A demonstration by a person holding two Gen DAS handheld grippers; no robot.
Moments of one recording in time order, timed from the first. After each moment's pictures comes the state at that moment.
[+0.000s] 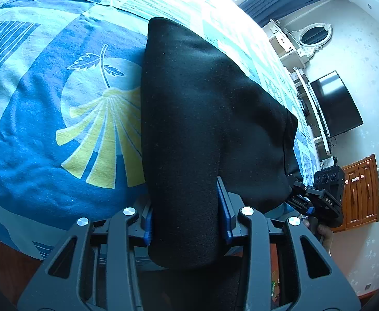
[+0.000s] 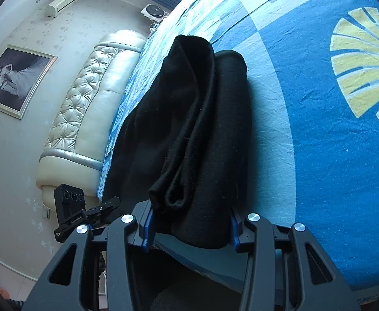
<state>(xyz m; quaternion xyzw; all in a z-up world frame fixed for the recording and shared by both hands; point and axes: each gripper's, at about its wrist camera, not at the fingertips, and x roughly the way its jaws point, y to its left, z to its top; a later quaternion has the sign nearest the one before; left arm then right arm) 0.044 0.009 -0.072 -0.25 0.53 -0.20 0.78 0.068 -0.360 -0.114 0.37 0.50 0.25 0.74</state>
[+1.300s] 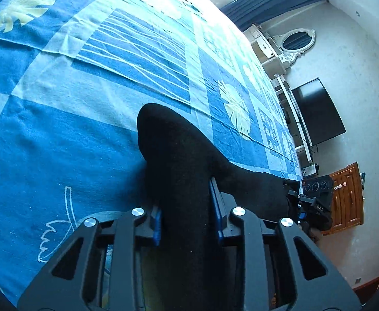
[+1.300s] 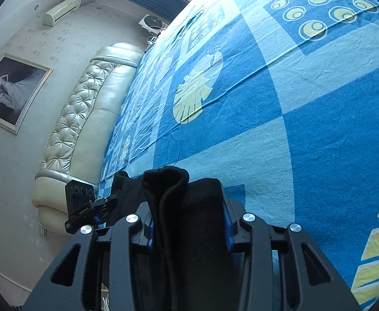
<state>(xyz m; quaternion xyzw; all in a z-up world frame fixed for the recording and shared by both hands) 0.194 0.027 -0.091 -0.28 0.51 -0.26 0.77 0.174 -0.364 -0.110 0.37 0.47 0.24 0.77</state>
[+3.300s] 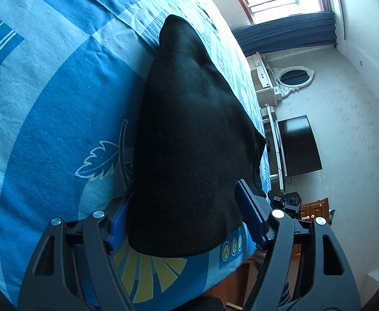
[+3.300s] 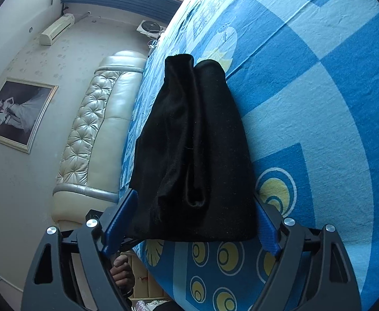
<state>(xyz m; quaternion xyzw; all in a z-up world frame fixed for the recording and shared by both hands) 0.141 0.078 -0.112 -0.40 0.49 -0.24 0.74 0.155 -0.321 -0.126 0.43 0.48 0.23 0.73</state>
